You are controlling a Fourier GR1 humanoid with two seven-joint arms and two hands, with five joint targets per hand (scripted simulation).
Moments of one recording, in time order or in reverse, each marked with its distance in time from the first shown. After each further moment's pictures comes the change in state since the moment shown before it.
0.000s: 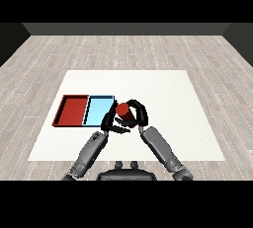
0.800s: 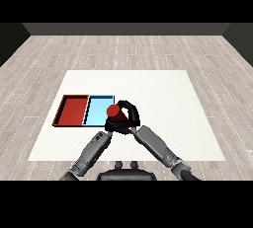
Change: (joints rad) left arm -0.040 0.001 -0.091 0.020 0.086 0.054 -0.031; right arm -0.111 -0.001 0.153 0.093 -0.154 -0.119 -0.068
